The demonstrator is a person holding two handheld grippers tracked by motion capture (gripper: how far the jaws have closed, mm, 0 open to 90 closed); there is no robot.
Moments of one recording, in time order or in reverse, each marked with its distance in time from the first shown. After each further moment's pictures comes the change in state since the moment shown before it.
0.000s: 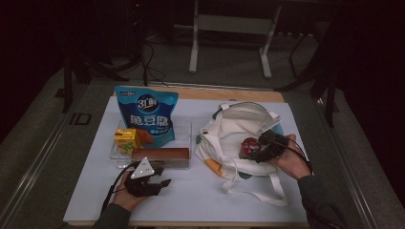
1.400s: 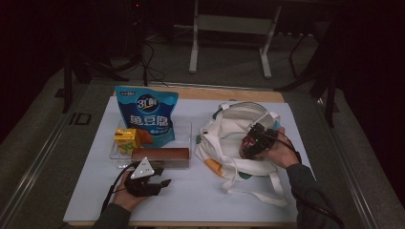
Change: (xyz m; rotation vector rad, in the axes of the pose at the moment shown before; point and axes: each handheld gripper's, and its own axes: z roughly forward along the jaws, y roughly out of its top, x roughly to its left) left arm 0.000 0.000 0.000 -0.001 -0.002 0.001; right arm -0.005 0.026 0.028 0.100 -0.004 0.020
